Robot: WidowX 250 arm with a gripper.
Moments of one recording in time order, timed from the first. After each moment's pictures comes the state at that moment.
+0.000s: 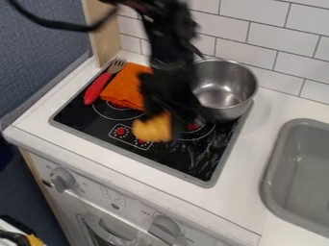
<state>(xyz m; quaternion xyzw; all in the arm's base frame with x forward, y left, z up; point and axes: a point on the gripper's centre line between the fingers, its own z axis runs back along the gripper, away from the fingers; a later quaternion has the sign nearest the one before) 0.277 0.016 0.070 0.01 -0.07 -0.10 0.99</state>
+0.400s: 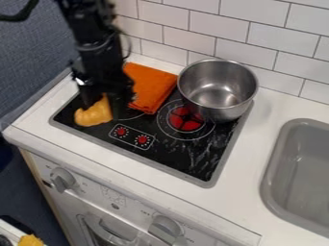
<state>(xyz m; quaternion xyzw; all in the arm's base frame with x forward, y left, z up) 0.261 0.100 0.054 0.01 -0.04 0.01 1.00</state>
